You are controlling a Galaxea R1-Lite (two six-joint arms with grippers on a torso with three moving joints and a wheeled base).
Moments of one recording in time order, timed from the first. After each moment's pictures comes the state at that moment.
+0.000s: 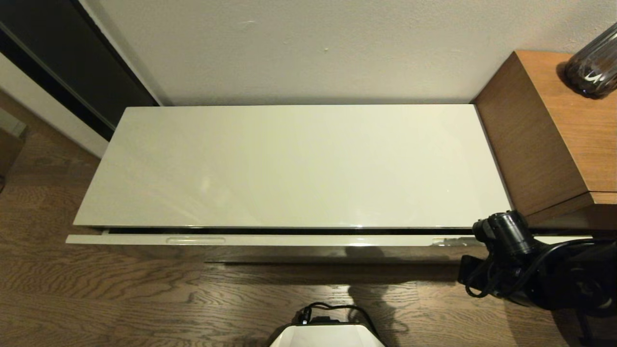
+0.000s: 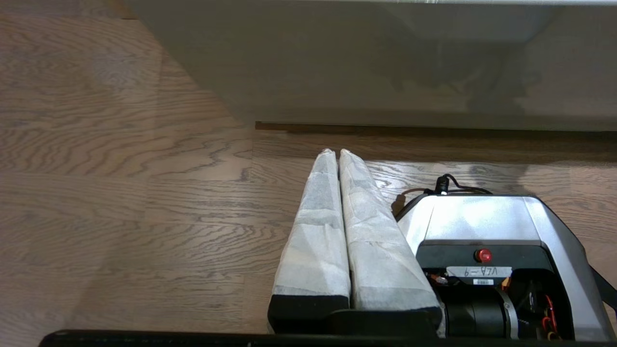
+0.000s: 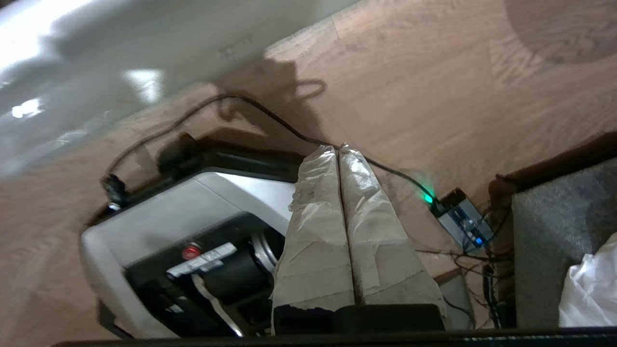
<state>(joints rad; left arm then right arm) -0.01 0.00 -0.12 0.28 0.00 0.01 0.30 1.80 -0.59 -0.27 -0.38 0.61</state>
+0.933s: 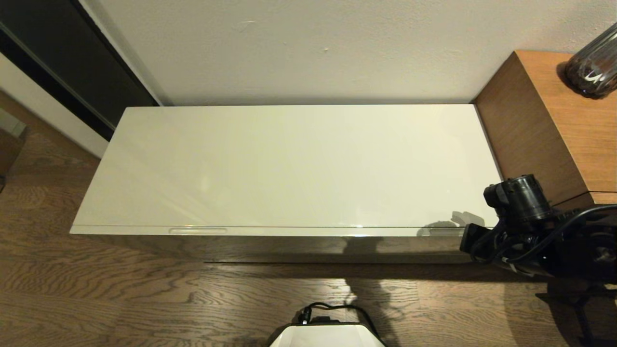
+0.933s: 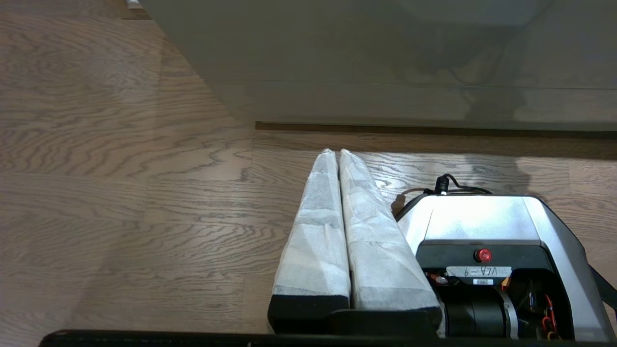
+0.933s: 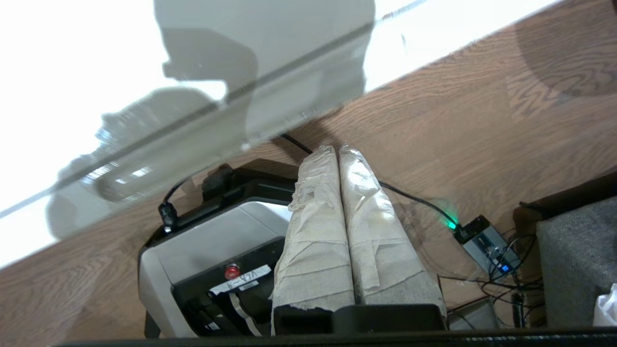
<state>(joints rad) -0.01 0.00 -0.12 0.28 0.00 0.01 0.30 1.70 -0.75 -0.12 -0.38 0.61</state>
